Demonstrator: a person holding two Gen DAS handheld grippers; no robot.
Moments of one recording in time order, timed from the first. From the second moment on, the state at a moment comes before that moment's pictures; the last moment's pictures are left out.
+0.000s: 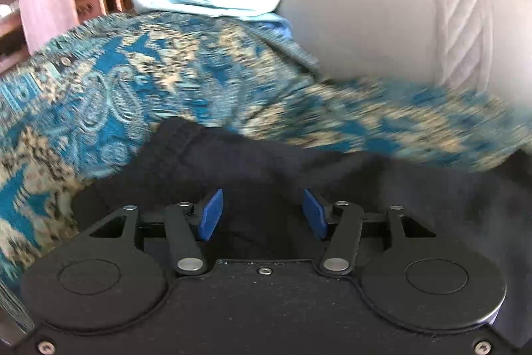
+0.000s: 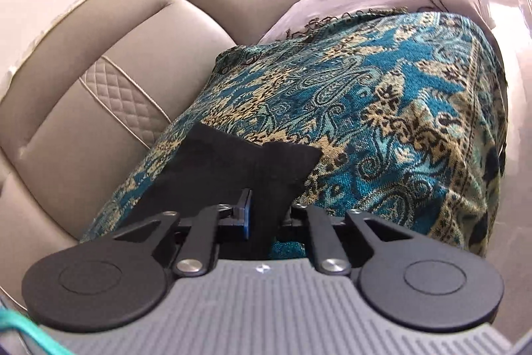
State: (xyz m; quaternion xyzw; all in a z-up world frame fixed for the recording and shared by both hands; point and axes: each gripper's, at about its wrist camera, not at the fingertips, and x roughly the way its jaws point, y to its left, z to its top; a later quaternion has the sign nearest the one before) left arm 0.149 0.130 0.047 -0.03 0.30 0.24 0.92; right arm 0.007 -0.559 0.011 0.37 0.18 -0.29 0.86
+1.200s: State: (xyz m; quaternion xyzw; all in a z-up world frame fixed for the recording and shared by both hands) left arm 0.093 0.043 0.016 -0.02 0.26 0.07 0.96; right arm 0.040 -0.510 0.015 0.16 0.21 -0.30 0.91
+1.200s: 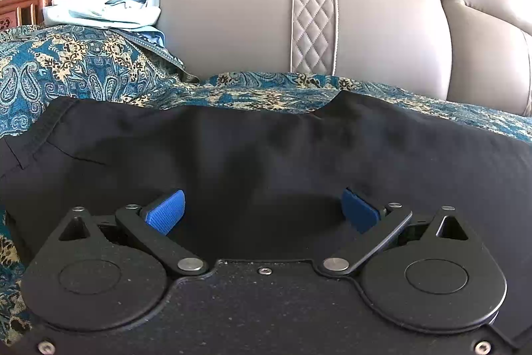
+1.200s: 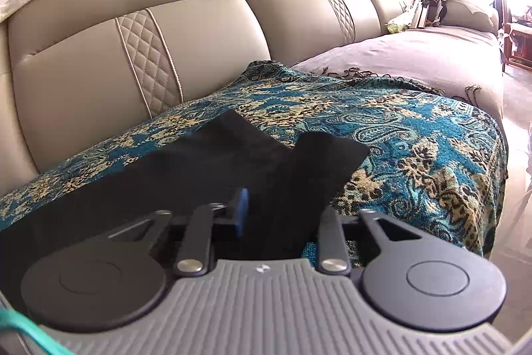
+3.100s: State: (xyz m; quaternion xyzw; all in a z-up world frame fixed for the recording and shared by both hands) left arm 0.028 0.100 0.067 -0.10 0.24 -0.04 0.97; right arm -0.011 -0.112 0.043 -0.11 0.27 0.19 0.94
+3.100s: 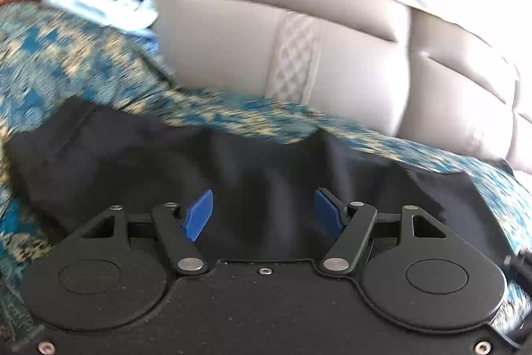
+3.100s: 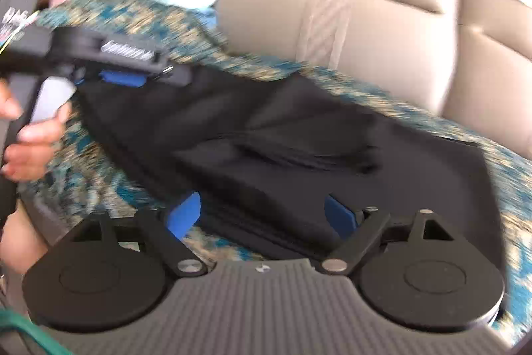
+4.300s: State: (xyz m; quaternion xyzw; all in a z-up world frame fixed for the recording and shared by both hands) left arm 0.047 -0.099 0.044 0.05 0.33 -0.20 0.92; right arm -0.016 -0.229 -0.020 0.00 0.15 -0.05 0.99
